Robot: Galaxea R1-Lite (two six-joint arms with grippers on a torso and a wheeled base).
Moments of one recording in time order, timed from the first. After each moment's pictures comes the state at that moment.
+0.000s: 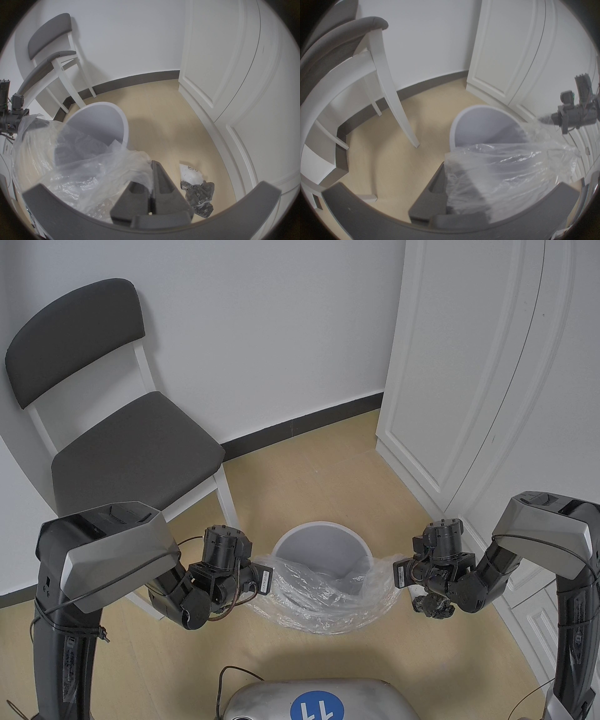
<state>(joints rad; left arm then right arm) -0.46 2.41 -1.00 -0.88 0.09 -0.06 0.34 2.36 -0.92 -0.90 -0.13 0.02</state>
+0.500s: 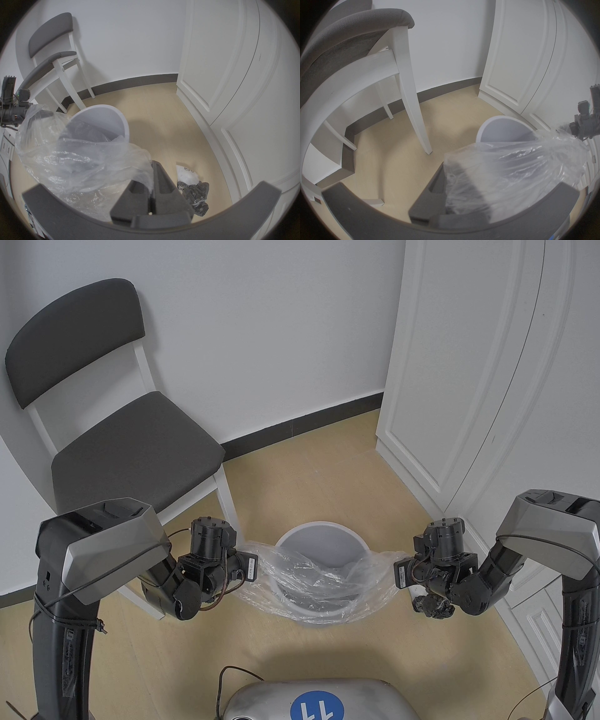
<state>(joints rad) -0.39 2.44 -1.04 -0.92 0.12 -0.06 0.36 2.32 -0.88 -0.91 -0.18 0.00</state>
